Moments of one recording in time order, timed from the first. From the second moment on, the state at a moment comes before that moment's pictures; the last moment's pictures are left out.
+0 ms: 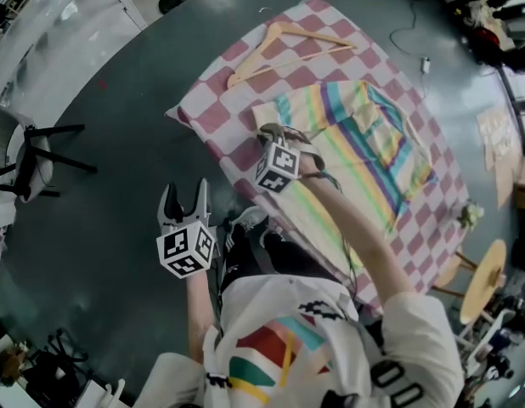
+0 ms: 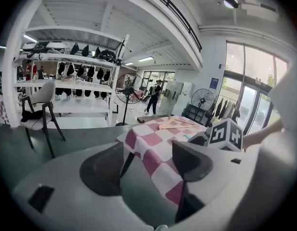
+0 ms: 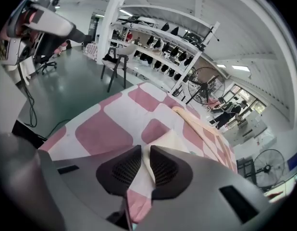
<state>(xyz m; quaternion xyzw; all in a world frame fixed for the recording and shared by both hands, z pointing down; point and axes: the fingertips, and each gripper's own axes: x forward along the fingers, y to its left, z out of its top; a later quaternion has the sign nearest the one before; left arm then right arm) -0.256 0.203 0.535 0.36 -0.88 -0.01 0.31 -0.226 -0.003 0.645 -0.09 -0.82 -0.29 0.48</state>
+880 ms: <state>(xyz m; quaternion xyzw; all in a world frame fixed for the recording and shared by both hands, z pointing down) -0.244 0.105 0.511 0.48 -0.83 0.03 0.29 -0.198 -0.309 0.354 0.37 -0.92 0.04 0.13</state>
